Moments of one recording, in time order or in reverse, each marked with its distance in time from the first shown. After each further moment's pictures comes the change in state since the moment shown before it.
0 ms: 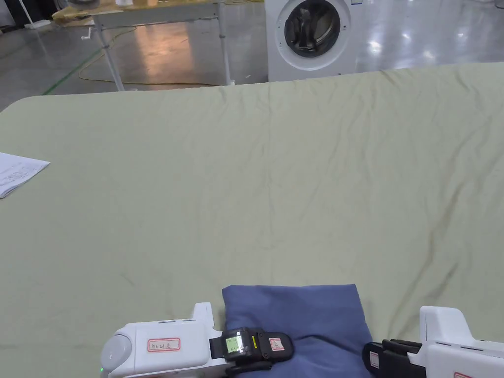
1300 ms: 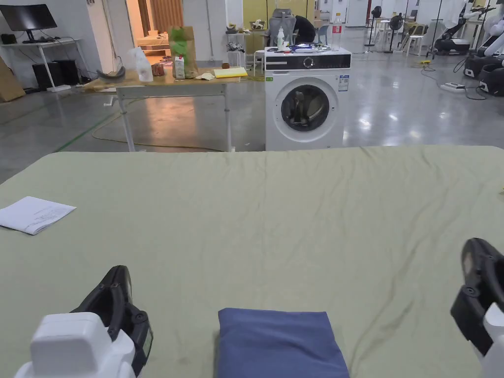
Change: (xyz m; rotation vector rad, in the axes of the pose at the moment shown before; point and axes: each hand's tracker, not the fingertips) left arm 0.189 -0.185 0.136 1.220 0.833 -0.954; right arm -0.111 -0.026 0.196 1.029 -0.435 0.381
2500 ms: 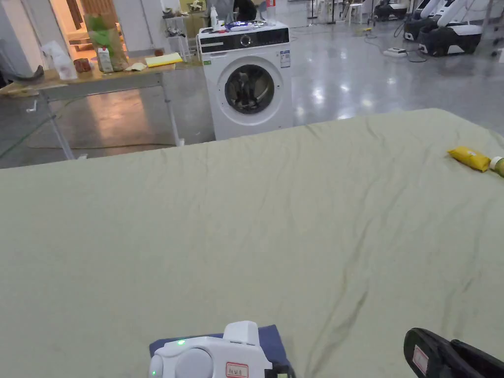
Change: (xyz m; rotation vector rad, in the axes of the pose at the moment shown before) left arm 0.202 -0.132 -0.173 -1.178 -0.775 0.289; right arm 0.065 -0.029 0.011 -0.465 0.164 -0.342
